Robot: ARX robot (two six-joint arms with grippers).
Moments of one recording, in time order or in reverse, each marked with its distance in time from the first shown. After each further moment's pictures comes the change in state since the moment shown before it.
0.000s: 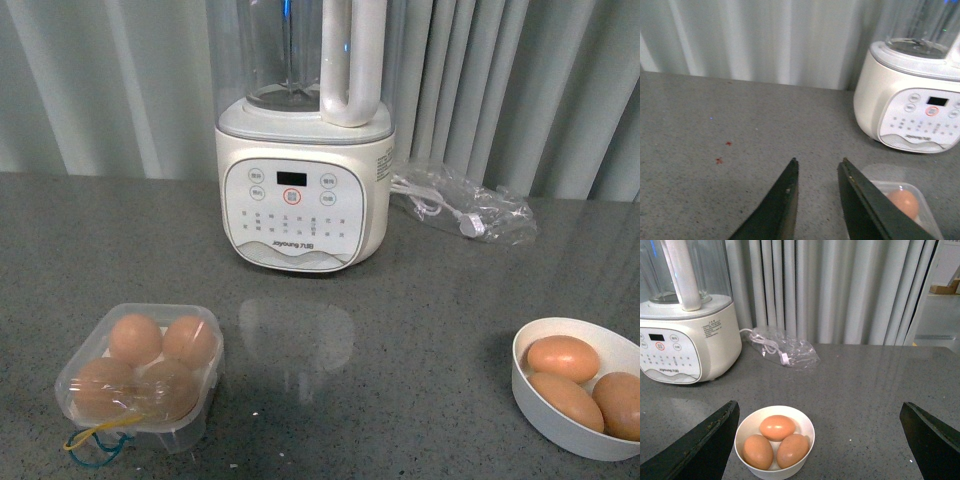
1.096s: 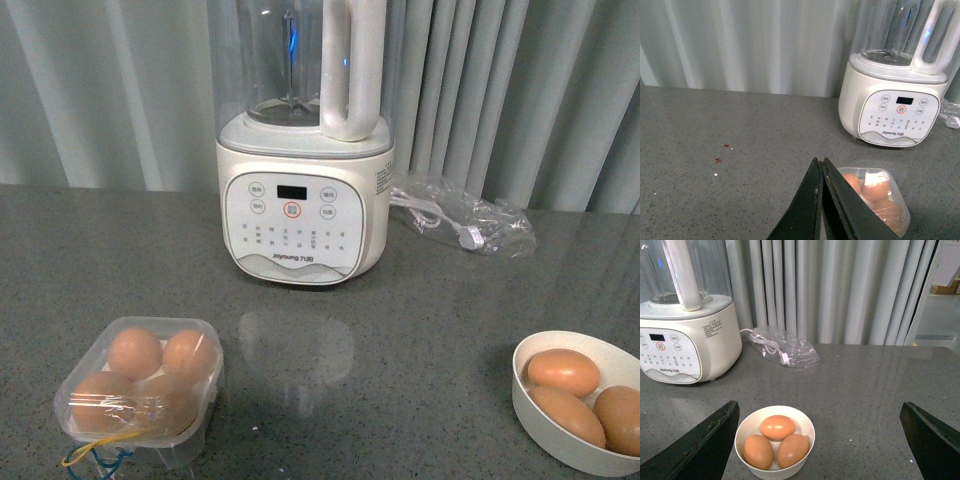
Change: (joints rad) left arm -0.012 -0.607 -0.067 -0.494 -0.005 0.008; right arm 0.000 0.000 0.000 0.000 -0.001 0.000
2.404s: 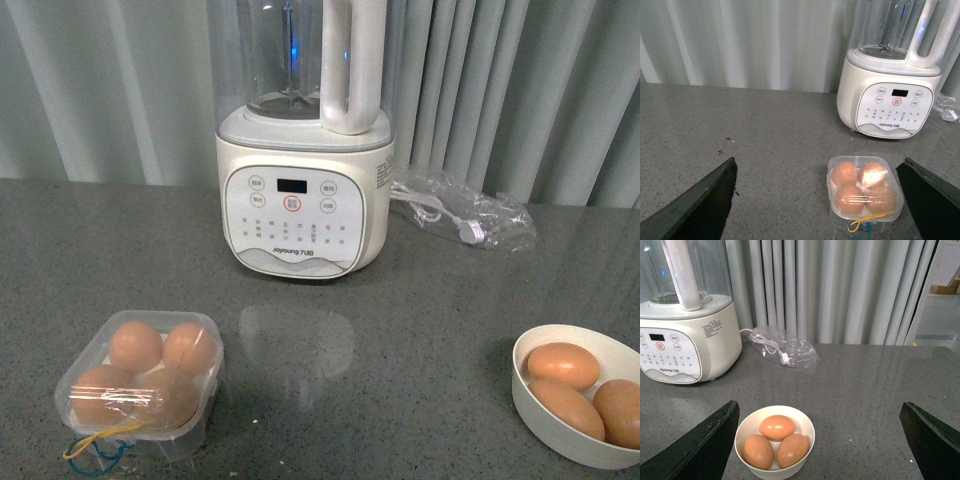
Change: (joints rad) left arm 0.000 -0.300 0.000 -0.307 0.000 0.002; right arm 0.000 0.000 0.000 0.000 0.000 0.000
